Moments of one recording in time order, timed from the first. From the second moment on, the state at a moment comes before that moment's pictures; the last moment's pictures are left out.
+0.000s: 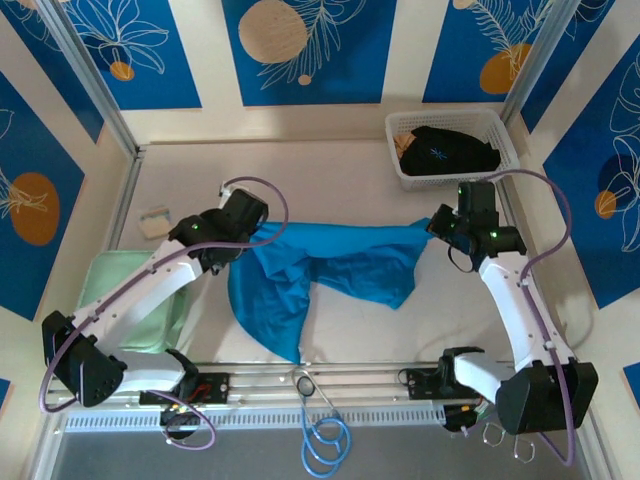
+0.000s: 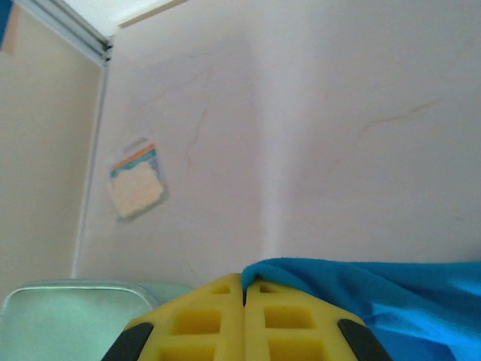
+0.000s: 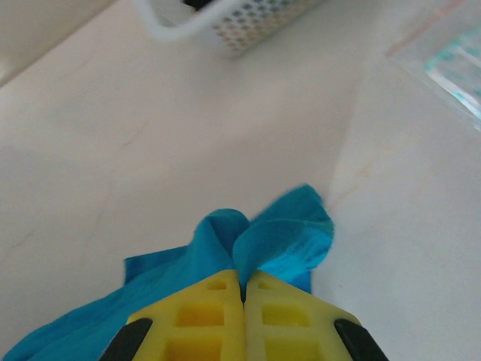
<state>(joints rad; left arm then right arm) -0.65 1.28 1.21 -0.92 -0.71 -0.27 0.07 1.09 1.03 -0.75 -0.02 0.54</state>
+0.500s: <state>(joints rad) -0.42 1.48 1.17 -0.55 -0.81 -0.06 0.25 1.66 1.47 -0.59 0.03 0.35</state>
